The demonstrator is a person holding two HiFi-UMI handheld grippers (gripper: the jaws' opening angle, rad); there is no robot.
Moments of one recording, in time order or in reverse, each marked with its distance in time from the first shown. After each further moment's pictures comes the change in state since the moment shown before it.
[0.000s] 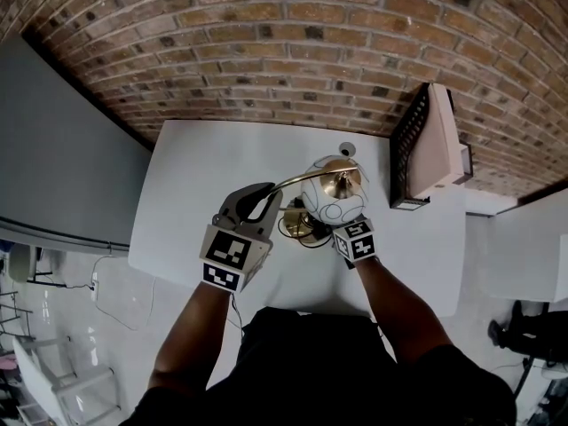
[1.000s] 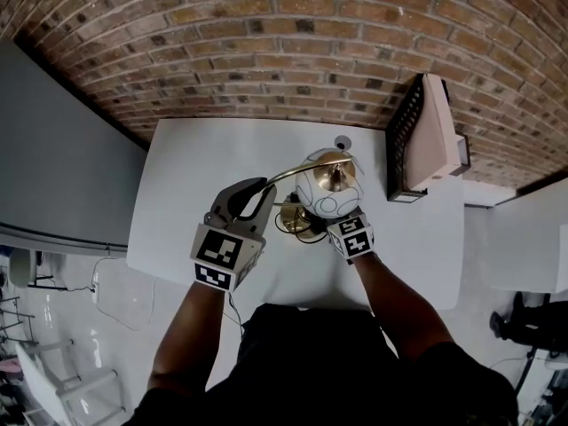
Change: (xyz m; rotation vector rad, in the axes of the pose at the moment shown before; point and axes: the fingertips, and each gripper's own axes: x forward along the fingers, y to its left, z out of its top) left arm -0.004 -0.001 0.004 0.005 -0.022 -0.004; right arm -0.007 0.003 0.003 -0.079 0.029 -0.048
